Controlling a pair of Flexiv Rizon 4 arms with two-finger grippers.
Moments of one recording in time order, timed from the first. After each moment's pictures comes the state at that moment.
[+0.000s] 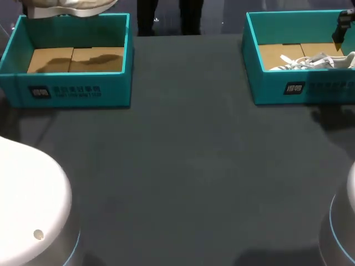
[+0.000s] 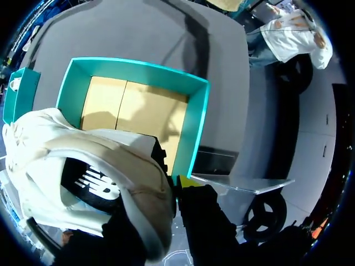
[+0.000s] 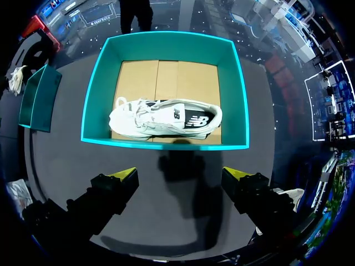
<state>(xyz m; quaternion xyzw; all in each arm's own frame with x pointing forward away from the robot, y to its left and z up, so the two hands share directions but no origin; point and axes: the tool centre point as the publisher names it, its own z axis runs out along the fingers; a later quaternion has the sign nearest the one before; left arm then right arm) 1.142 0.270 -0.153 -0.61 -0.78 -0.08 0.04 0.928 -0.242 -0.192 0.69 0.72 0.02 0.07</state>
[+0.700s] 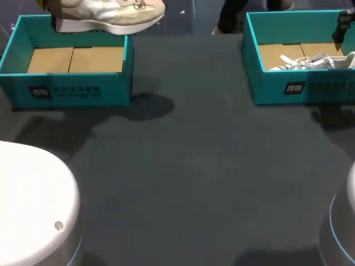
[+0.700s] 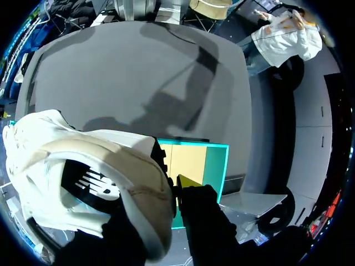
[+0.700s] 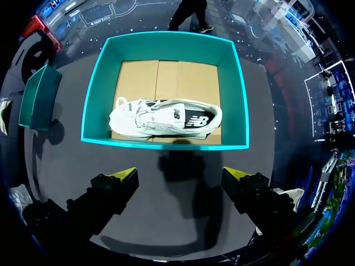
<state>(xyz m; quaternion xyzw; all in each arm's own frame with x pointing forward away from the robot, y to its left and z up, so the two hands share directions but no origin) 0.994 0.130 -0.106 -0.67 -0.74 -0.05 0.06 0.928 -0.242 -0.192 0.69 0.72 0.02 0.07</state>
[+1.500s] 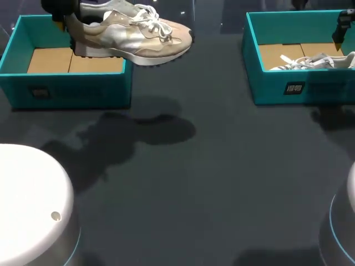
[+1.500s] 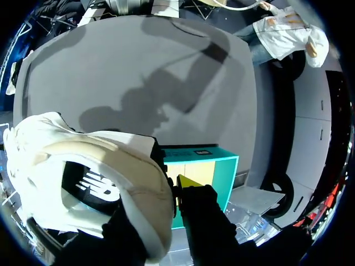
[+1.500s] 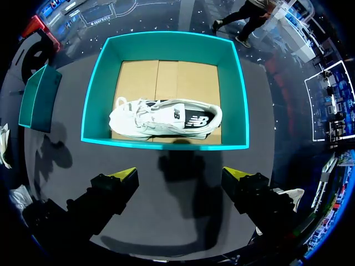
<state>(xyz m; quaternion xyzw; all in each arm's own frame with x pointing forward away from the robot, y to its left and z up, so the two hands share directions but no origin) 0.912 0.070 -0.106 -0.69 -0.71 -0.10 0.02 0.928 -0.242 -0.192 0.69 0.72 0.02 0.07</state>
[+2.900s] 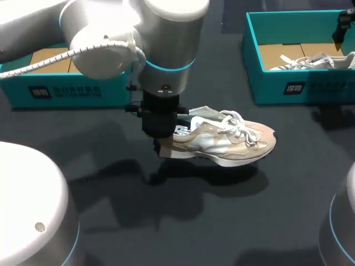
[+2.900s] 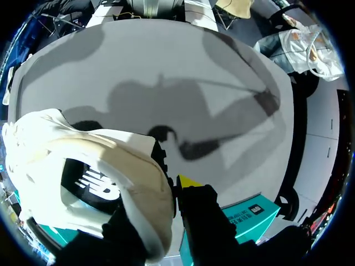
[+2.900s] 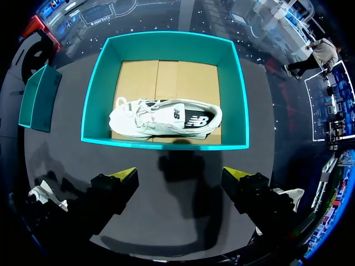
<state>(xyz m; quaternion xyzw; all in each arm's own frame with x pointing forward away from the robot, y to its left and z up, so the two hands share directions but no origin) 0.730 -0.118 -0.268 -0.69 -0.72 -0.08 0.02 0.928 -0.242 -0.192 0.69 0.72 0.02 0.07</state>
